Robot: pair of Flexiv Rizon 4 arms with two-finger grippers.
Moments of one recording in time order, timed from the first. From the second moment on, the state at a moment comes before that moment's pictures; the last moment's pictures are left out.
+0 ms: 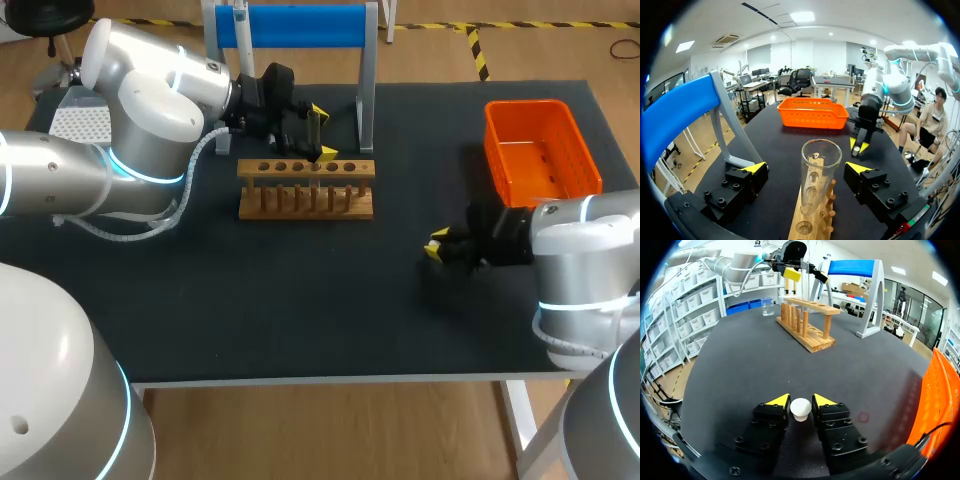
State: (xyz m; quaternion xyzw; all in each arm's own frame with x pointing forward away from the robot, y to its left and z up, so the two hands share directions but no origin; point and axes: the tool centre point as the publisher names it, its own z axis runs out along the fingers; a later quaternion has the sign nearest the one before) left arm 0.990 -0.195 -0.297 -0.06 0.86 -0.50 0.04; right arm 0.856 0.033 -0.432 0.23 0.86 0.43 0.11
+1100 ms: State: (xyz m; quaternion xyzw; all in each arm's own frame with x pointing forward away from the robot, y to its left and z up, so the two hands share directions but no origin) left arm 0.990 -0.195 -0.297 -0.06 0.86 -0.50 0.04; right arm 0.863 0.046 -0.397 0.20 0.86 0.44 0.13
